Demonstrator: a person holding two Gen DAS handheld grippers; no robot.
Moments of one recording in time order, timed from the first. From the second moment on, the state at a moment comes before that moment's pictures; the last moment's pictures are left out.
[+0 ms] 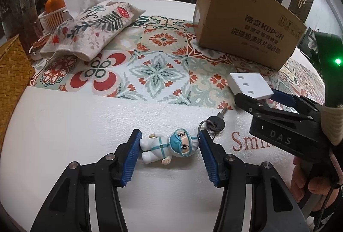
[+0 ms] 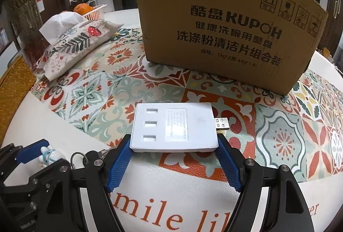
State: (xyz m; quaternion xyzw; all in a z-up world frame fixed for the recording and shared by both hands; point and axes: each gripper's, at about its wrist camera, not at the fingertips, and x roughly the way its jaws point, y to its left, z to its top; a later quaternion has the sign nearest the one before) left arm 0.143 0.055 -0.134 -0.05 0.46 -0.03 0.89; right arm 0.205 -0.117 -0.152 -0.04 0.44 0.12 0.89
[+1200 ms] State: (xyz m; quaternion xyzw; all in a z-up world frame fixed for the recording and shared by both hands) left arm 0.153 0.024 -0.043 -0.03 0.33 -0.08 0.94; right arm 0.174 -0.153 -0.056 0.00 0.33 0.10 0.94
